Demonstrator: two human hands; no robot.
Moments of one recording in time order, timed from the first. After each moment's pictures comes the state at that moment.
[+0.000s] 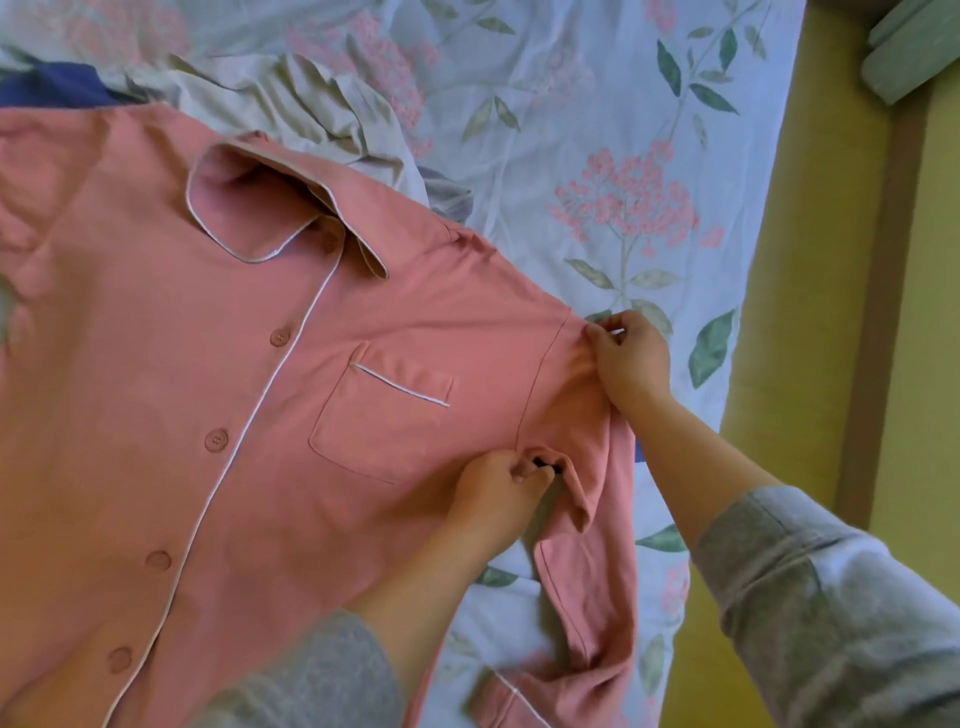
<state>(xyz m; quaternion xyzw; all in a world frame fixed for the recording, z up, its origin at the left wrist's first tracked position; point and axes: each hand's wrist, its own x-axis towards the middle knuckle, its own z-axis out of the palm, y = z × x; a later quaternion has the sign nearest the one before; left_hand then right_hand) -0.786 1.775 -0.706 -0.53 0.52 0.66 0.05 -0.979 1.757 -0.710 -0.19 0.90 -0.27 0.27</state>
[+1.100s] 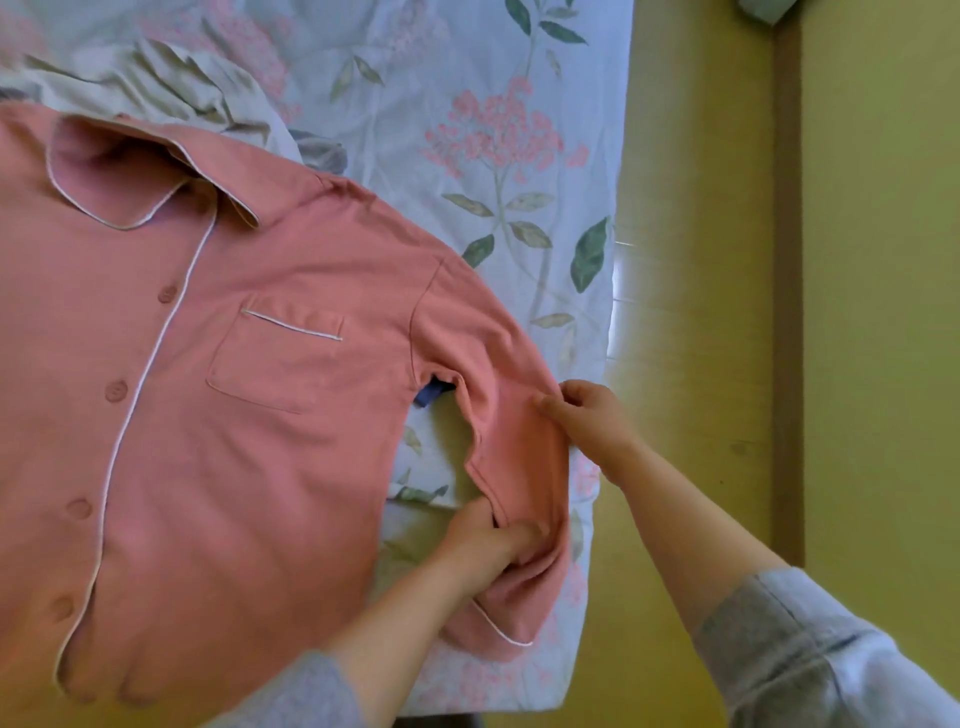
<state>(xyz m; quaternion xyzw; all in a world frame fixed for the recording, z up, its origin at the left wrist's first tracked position) -0.763 1.904 -0.679 -0.47 0.45 0.75 0.14 -0.943 1.929 -0.683 -0.10 0.84 -0.30 0.44</state>
